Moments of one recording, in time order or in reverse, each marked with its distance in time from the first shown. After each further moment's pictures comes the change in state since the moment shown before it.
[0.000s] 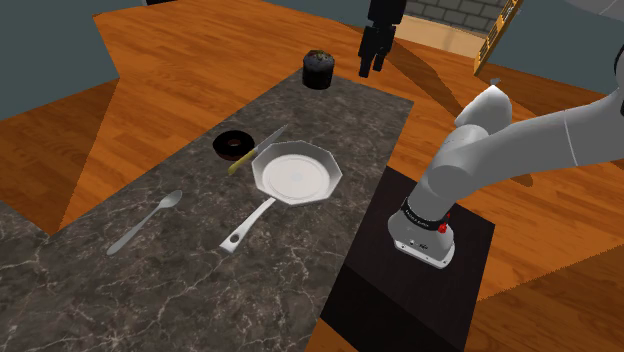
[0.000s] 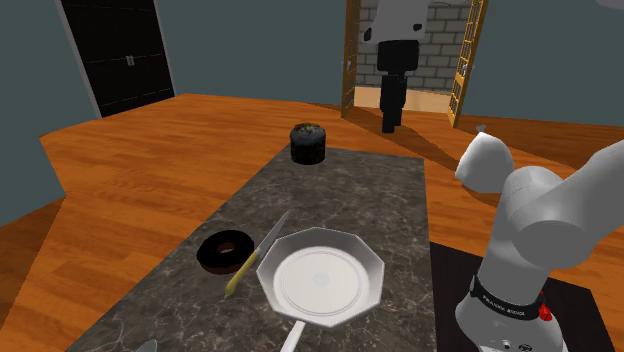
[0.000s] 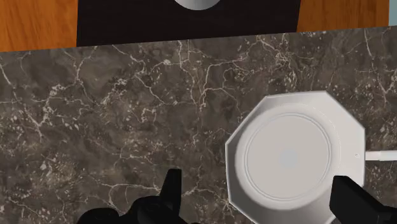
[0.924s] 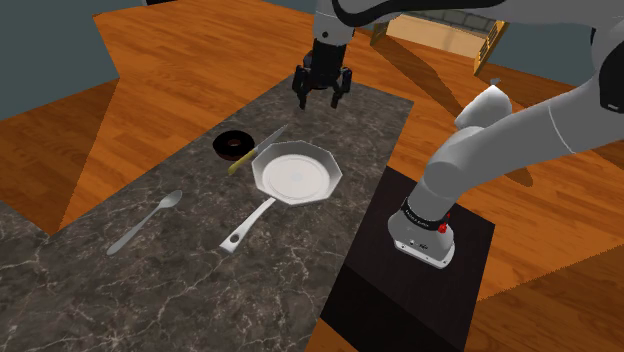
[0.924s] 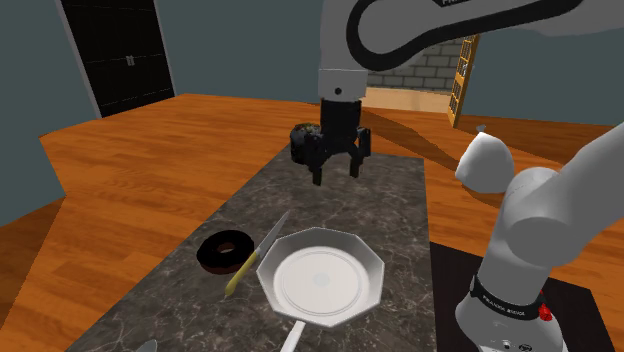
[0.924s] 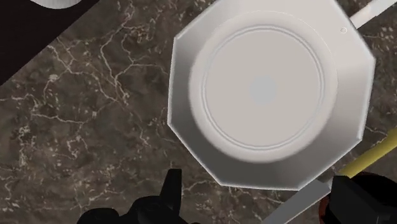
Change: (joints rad) arm -0.120 0.179 0.313 -0.118 0.169 0.375 0.673
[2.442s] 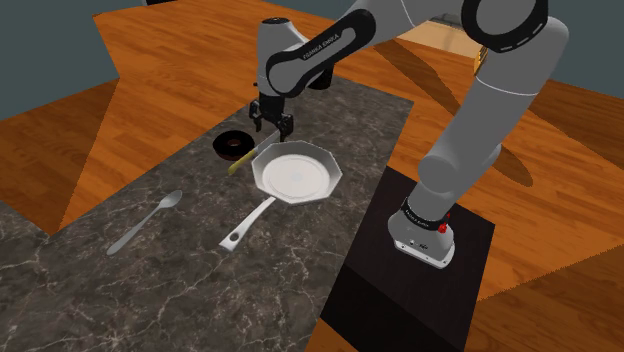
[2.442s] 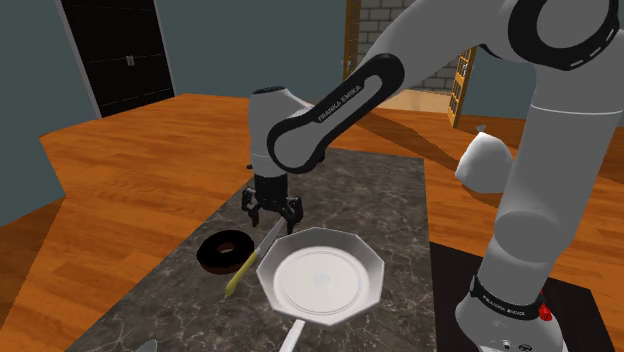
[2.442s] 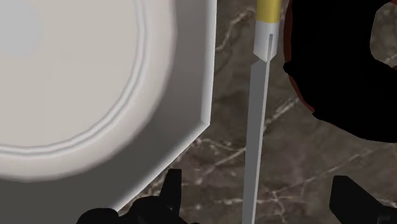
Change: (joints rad) arm -0.183 0.659 0.261 0.164 -0.266 0.519 1.034
